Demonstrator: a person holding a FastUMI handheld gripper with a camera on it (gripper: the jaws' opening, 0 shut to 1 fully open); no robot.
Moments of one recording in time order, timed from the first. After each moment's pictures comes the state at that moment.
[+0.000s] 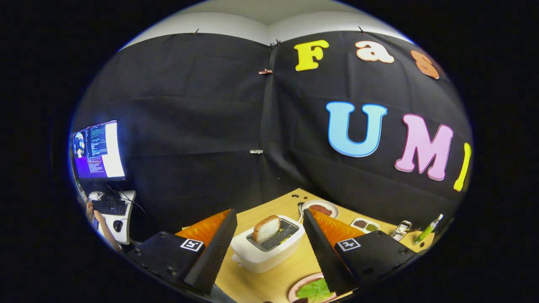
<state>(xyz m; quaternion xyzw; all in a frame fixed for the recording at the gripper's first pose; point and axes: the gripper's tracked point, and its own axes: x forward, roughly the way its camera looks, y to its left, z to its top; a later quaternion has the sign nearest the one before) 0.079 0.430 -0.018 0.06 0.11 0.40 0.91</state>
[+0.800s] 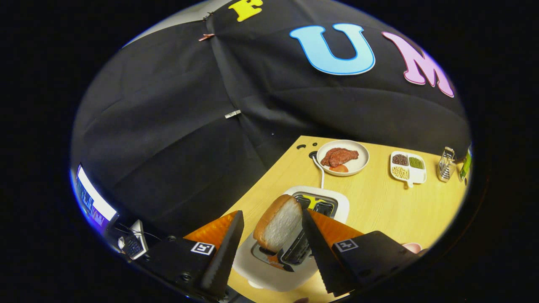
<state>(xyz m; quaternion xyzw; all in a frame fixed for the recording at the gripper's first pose) 0.165 0.542 -0.157 0.17 0.31 0.35 0.87</state>
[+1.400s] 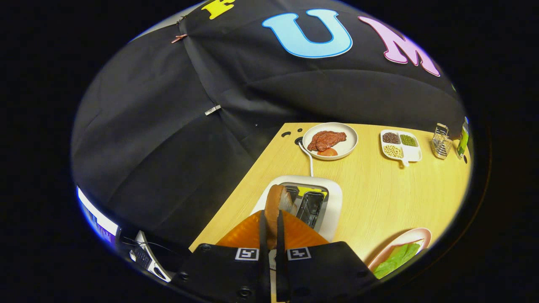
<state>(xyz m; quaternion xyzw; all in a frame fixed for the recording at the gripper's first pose) 0.168 0.534 -0.166 0.20 0.34 0.31 0.86</state>
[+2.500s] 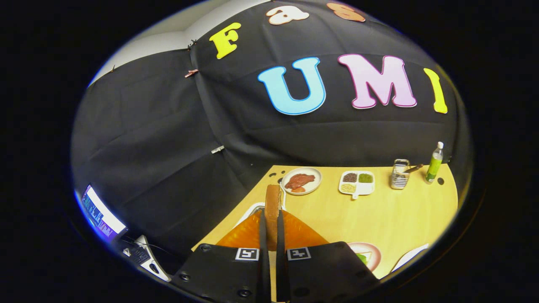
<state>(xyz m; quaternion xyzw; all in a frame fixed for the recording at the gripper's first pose) 0.131 0.337 -0.076 0.21 0.23 0.27 0.91</state>
